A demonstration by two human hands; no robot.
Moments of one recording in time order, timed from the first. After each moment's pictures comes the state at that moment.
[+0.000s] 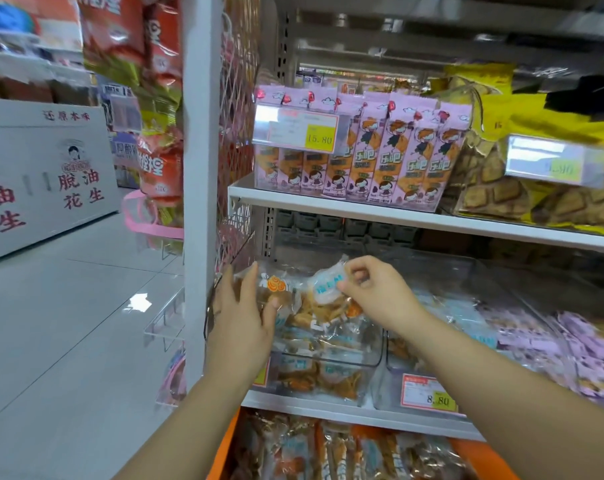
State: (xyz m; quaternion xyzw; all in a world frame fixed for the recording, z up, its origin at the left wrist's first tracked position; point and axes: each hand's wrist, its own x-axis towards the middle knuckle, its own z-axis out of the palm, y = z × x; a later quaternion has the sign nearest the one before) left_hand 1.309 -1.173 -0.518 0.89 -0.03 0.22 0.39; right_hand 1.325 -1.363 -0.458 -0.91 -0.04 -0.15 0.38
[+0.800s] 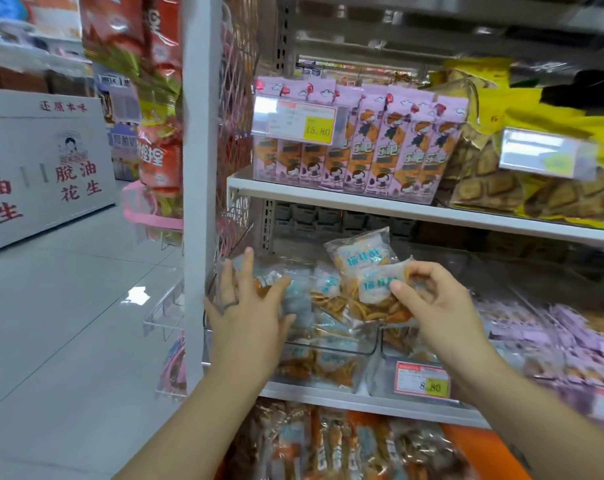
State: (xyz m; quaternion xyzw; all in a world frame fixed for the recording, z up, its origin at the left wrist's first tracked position) left_hand 1.287 -1.183 -0.510 0.96 -0.07 0.23 0.16; right_hand 1.254 -1.394 -0.459 -0.78 -0.03 -0.23 0.59
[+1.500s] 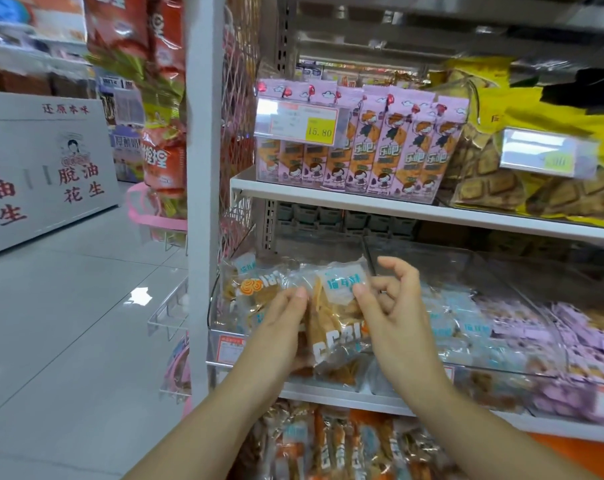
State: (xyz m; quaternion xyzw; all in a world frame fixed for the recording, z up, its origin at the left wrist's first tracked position) left_hand 1.257 -1.198 -0.496 0.64 -0.09 -0.07 0.76; right_hand 1.239 -1.342 -0.471 -0.78 -0.08 -0.25 0.57
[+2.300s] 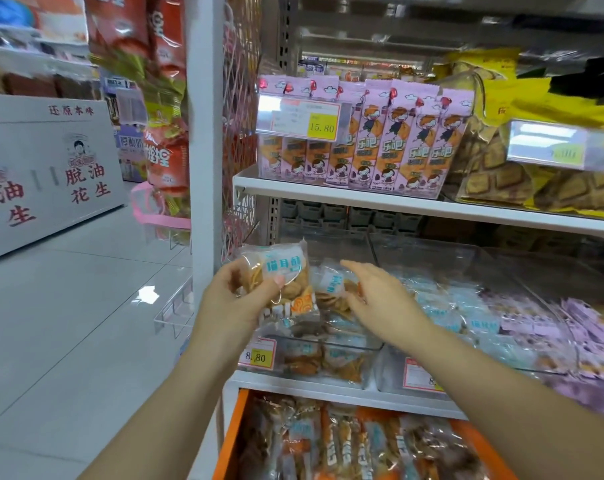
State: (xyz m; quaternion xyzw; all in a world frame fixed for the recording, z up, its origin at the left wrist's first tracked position) left_hand 1.278 -1.157 -0.486 0.67 -0.02 0.10 0.73; right_hand 1.303 -1.365 -0.474 -0.97 -0.12 -0.13 0.14
